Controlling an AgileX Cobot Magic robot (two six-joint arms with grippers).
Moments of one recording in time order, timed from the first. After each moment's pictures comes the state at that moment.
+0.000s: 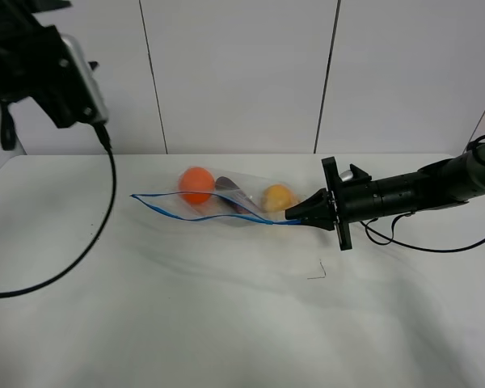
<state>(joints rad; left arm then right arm) -0.25 1.29 -0.85 0.12 -0.48 1.30 0.01 2.14 -1.11 1.45 1.21 -0.69</state>
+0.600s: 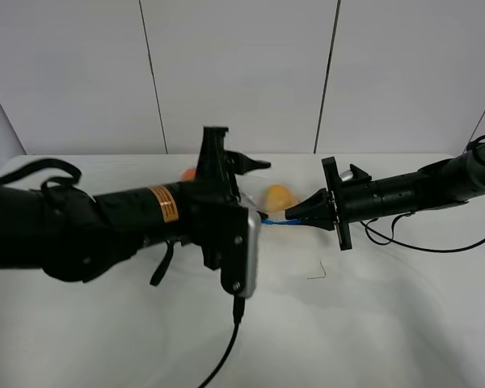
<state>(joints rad) -0.81 1.59 -0.73 0.13 -0.60 1.20 0.01 2.14 -1.11 1.45 1.21 -0.69</state>
